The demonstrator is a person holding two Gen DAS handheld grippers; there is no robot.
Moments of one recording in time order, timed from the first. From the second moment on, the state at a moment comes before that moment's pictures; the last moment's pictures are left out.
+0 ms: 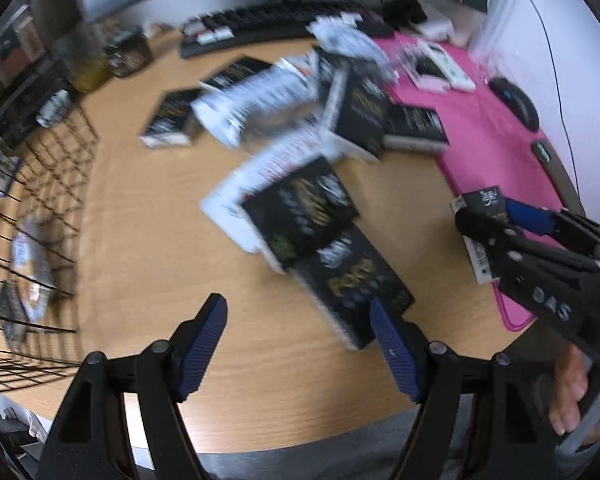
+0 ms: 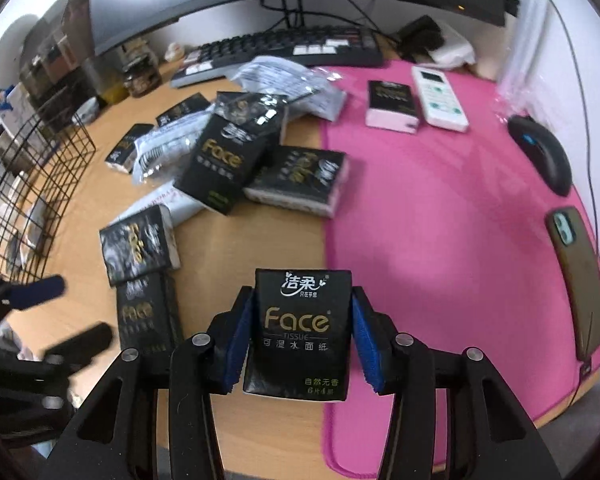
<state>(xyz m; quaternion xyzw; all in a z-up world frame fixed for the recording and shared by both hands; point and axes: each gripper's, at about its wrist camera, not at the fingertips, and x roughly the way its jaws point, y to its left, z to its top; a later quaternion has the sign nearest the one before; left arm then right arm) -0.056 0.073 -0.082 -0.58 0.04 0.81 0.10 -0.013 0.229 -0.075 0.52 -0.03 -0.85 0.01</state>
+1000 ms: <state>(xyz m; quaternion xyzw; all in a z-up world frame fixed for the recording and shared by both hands) -0.058 0.076 -0.092 -0.60 0.01 0.78 0.13 -0.005 0.236 -0.085 0.53 -0.02 -0.85 0.02</state>
